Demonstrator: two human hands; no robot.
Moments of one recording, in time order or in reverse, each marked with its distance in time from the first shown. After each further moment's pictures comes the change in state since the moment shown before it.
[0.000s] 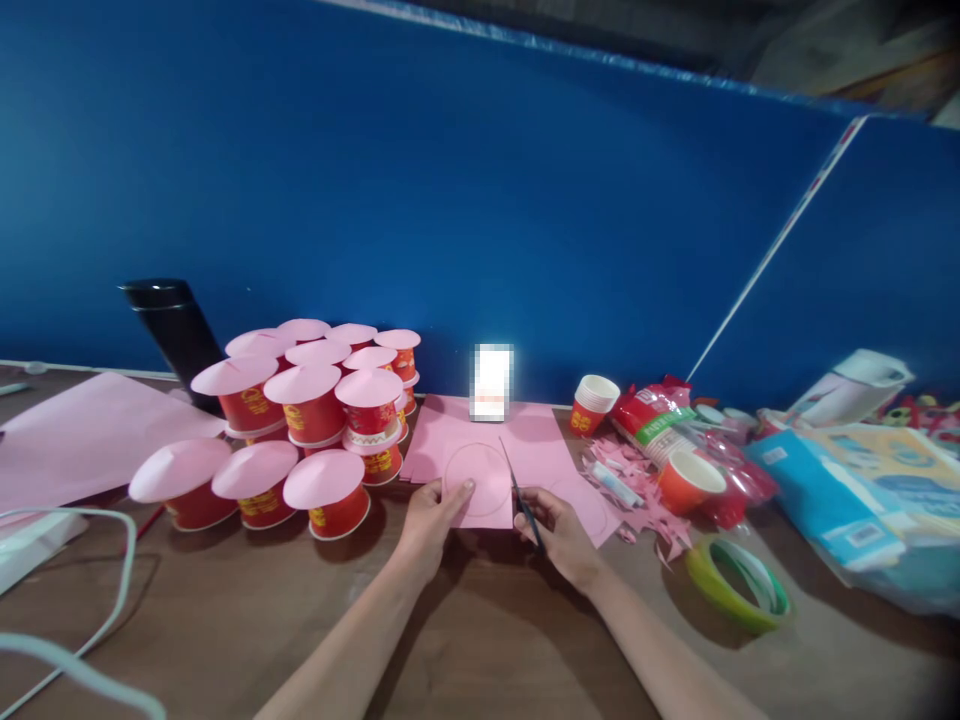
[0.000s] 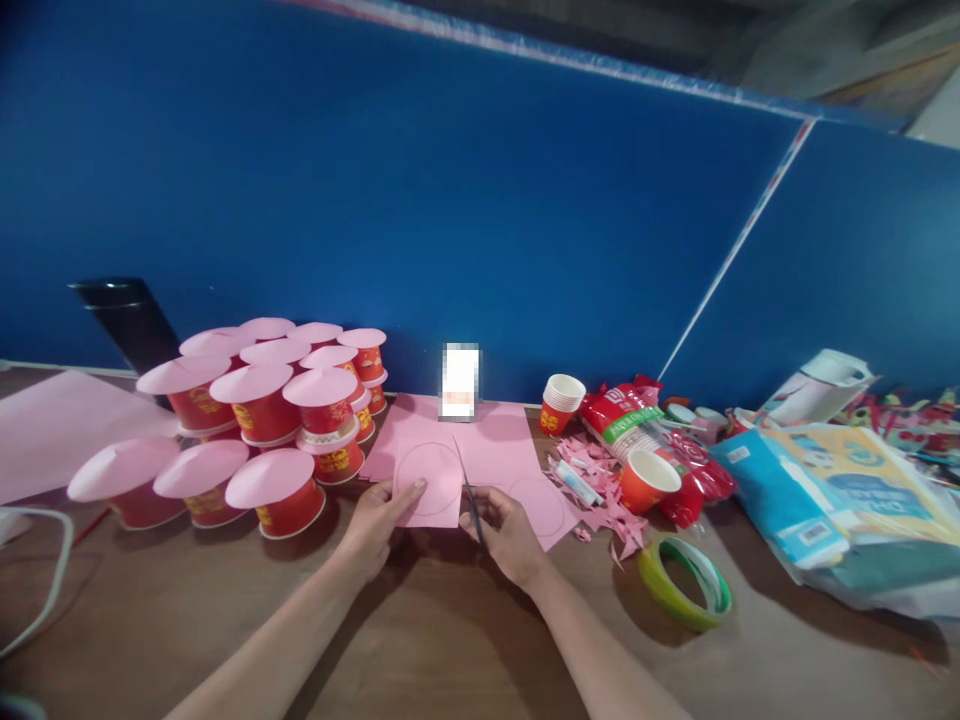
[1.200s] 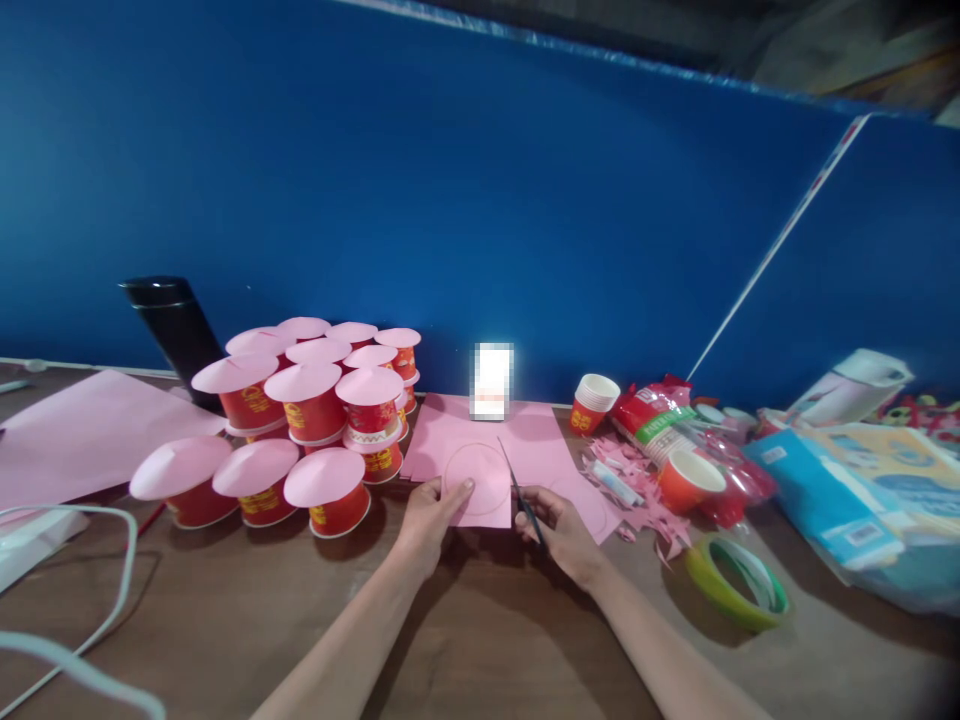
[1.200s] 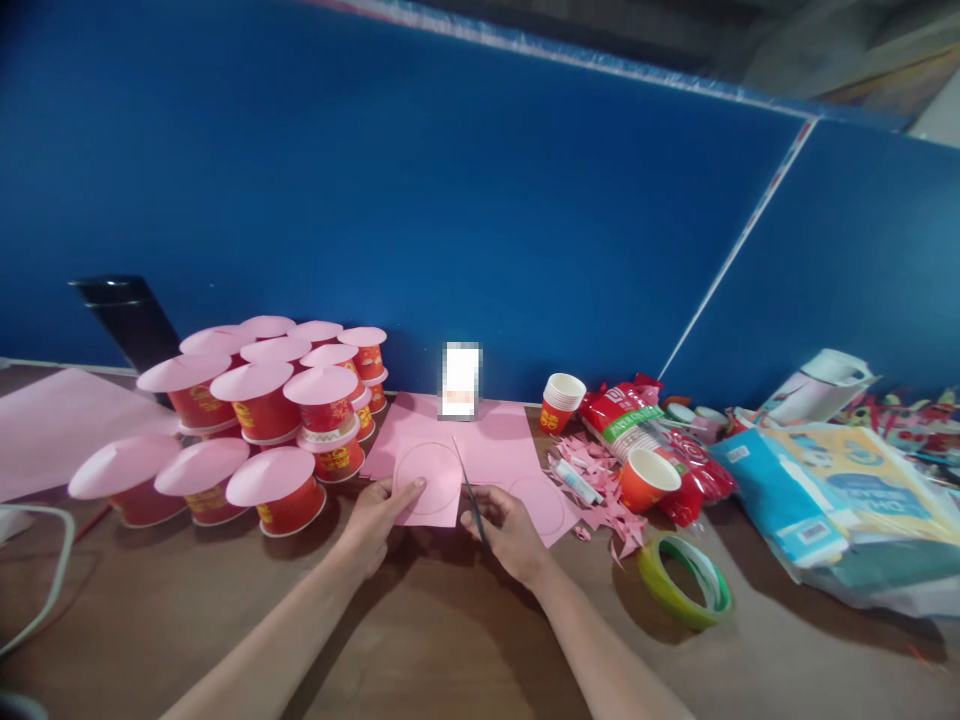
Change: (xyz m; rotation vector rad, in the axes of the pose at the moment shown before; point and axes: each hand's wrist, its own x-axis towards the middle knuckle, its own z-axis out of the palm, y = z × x) left_hand 0.001 0.002 -0.002 0.021 0.000 -0.034; right_hand -0.001 -0.001 -0.003 -0.034 -0.023 0.009
